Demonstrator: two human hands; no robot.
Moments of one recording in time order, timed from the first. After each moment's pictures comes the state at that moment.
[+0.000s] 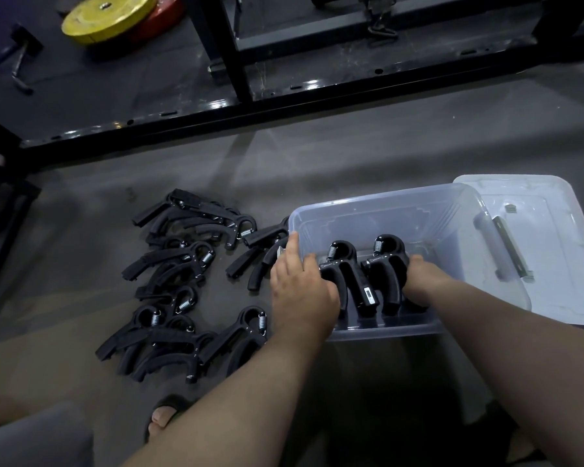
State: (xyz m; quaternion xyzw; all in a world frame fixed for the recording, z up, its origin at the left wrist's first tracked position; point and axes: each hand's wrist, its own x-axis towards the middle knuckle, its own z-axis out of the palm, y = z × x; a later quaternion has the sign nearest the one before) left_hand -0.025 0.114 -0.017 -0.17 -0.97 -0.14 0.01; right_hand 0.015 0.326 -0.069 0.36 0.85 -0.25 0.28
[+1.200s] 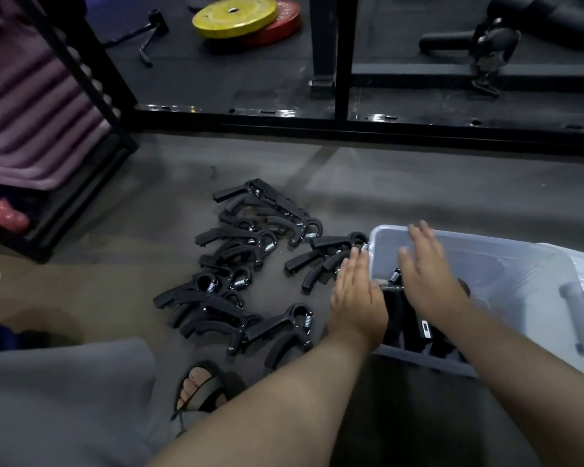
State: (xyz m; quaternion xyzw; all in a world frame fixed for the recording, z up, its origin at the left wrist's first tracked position) left_hand -0.029 0.091 -0.017 -0.07 -0.90 -0.42 -0.09; right_hand -0.035 0.217 0.023 0.14 0.92 -0.37 -0.05
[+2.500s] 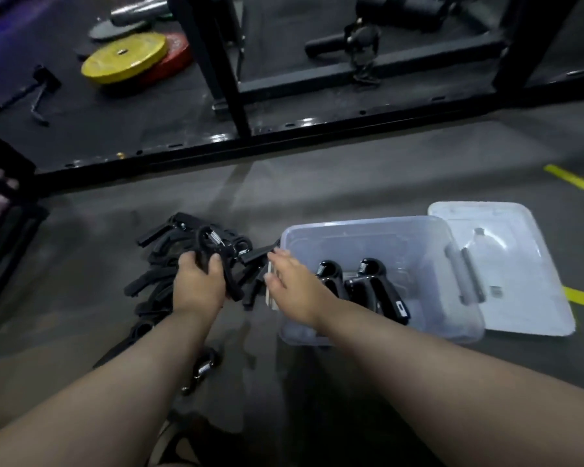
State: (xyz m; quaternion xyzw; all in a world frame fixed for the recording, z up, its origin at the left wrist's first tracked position) left_hand -0.108 0.010 0.041 0.10 -0.92 -0.39 -0.04; right_hand -0.024 0.171 0.036 0.07 0.88 -0.46 0.08
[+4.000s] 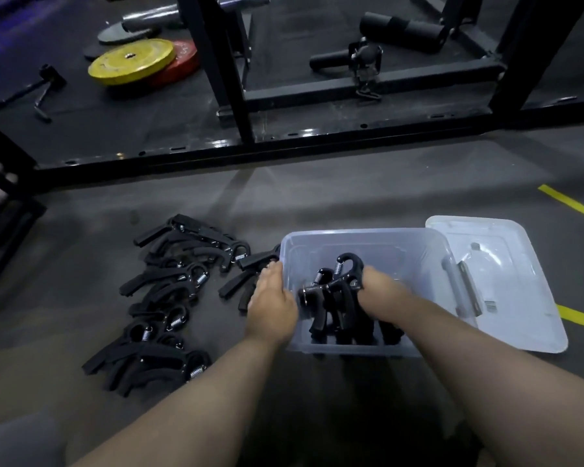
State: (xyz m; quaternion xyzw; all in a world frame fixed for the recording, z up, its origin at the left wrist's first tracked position) left_hand -0.040 0.086 0.004 -0.11 -0.93 -0.34 -0.10; right_hand 0.012 0.281 0.019 0.29 0.88 -0.31 0.21
